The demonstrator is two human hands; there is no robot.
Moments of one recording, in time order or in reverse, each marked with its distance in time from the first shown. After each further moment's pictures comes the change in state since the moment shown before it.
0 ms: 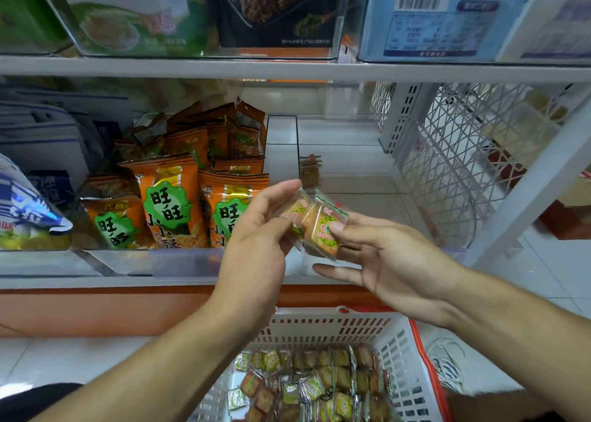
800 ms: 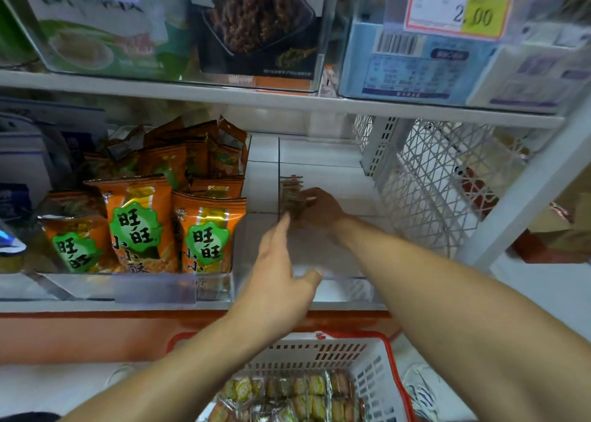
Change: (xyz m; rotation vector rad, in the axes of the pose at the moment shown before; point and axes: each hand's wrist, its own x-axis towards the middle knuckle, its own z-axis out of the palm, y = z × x) left_hand 0.013 -0.022 0.022 0.836 -0.188 -0.057; right_hand 0.173 -0.021 -0.049 -0.825 0.392 -0.120
